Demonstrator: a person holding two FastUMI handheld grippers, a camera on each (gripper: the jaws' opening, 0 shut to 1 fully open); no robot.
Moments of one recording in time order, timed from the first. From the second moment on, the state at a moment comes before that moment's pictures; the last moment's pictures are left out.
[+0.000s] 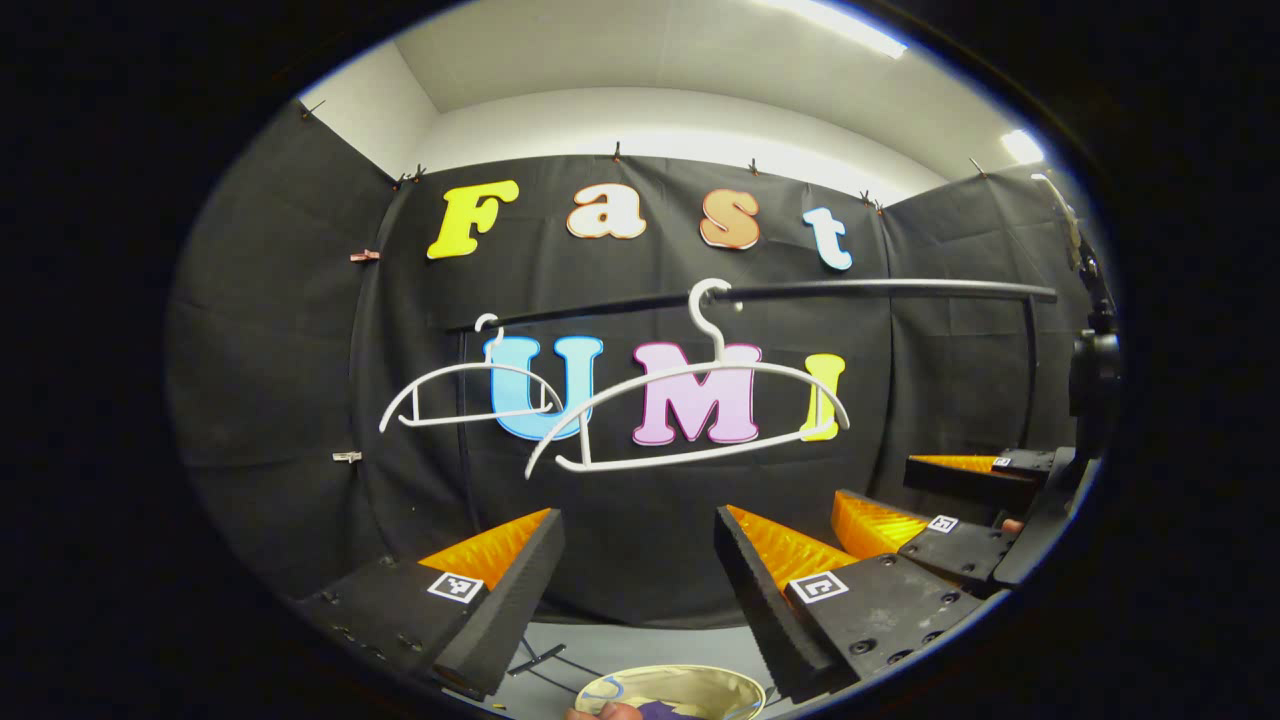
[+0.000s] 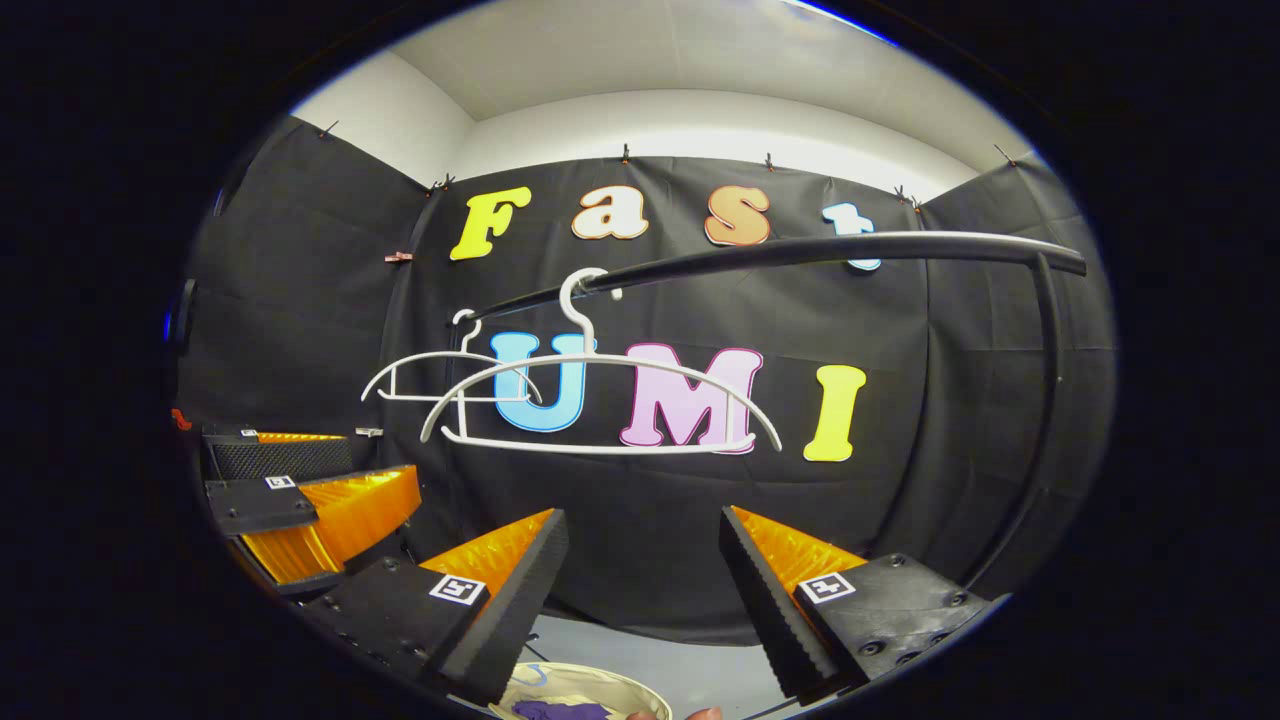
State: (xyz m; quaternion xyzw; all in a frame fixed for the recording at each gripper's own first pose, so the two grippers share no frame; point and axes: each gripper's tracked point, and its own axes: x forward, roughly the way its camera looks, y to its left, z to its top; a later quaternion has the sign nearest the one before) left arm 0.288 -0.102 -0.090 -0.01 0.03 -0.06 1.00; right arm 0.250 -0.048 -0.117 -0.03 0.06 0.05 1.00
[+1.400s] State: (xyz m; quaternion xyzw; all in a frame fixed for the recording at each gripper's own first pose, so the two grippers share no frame) left arm 0.273 -0.101 -0.035 0.02 -0.02 -0.05 1.00; right arm 0.241 -0.065 -0.064 -0.01 0.02 0.02 1.00
